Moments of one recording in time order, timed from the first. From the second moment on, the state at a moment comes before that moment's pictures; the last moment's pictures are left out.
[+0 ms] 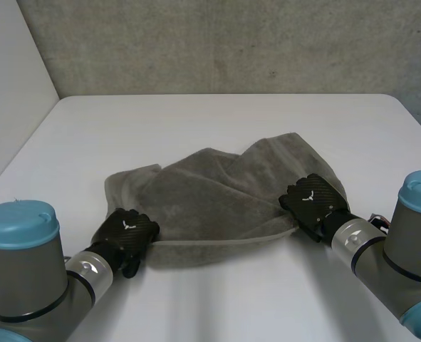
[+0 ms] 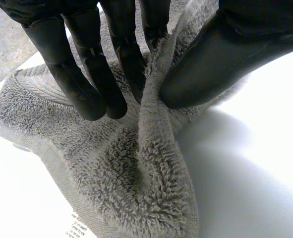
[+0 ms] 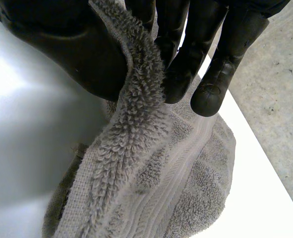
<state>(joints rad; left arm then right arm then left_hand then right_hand) 4.28 -1.91 -1.95 3.38 -1.46 3.61 1.90 -1.19 1.82 -0.27 1.28 2.36 1.45 1.49 1.54 1.52 1.50 1.32 1.32 1.35 1.34 1.16</state>
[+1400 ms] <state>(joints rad) 4.49 -1.36 -1.47 3.26 -1.48 3.54 1.66 -1.62 1.08 0.30 1.14 2.64 1.45 1.49 1.55 1.52 1.50 1.34 1.33 1.35 1.34 1.16</state>
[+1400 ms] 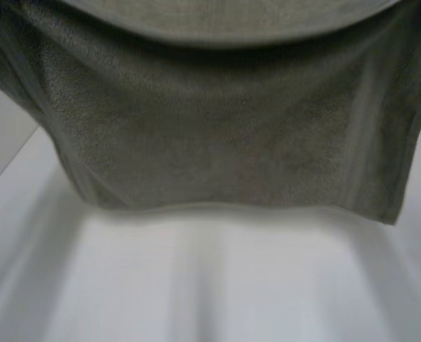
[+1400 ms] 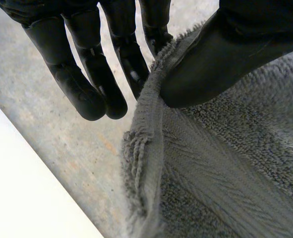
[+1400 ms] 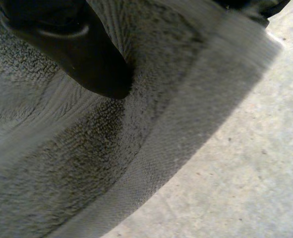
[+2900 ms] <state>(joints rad) 4.48 -2.08 -1.67 3.47 -1.45 3.73 1.77 -1.02 1.42 0.08 1.14 2.61 1.45 1.50 1.55 1.52 1.51 1.34 1.34 1.35 1.34 1.17</state>
